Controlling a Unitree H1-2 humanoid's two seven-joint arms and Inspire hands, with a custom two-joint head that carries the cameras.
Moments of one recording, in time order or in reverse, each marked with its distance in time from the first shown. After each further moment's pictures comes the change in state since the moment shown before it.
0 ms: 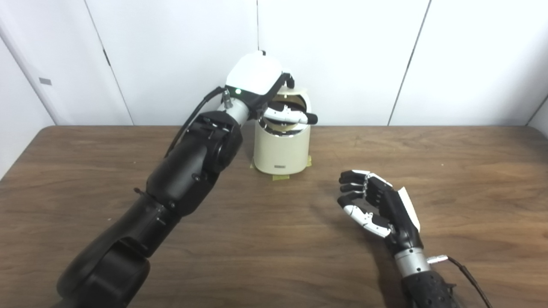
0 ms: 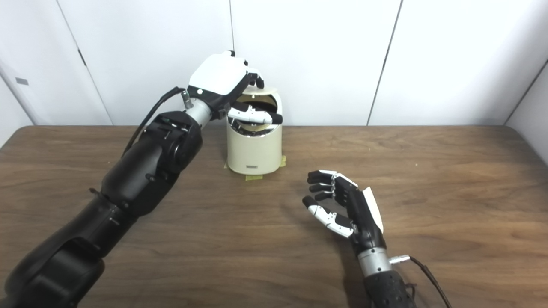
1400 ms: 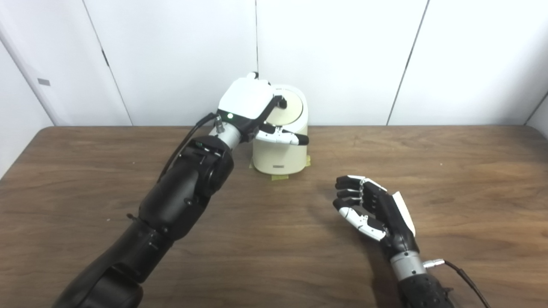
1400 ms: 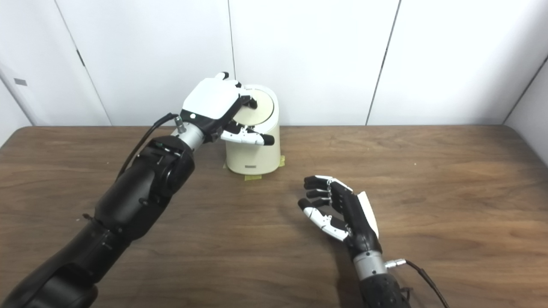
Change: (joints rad) left arm 0.106 0.005 0.019 -0.014 0.033 -0.047 0.032; right arm 0.027 0.027 0.010 -0.079 -0.050 0.143 0.000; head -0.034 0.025
